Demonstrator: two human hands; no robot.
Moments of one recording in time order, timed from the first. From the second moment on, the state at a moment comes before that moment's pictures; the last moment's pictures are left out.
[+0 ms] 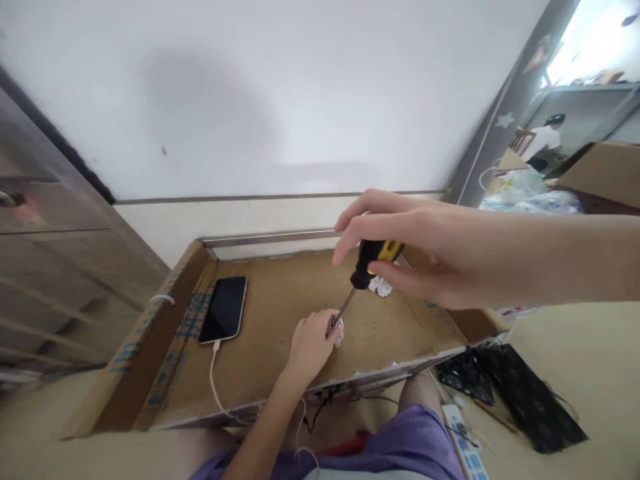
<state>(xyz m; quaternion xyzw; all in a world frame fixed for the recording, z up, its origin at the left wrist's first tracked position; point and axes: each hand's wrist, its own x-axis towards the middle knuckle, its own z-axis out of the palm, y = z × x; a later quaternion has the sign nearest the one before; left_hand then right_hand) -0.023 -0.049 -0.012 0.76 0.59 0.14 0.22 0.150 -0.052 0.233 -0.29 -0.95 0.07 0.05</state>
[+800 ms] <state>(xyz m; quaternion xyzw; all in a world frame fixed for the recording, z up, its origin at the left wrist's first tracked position) -0.026 -0.044 -0.008 0.80 0.55 0.12 0.22 0.151 -0.060 0.233 -0.30 -0.95 -0.06 0.01</state>
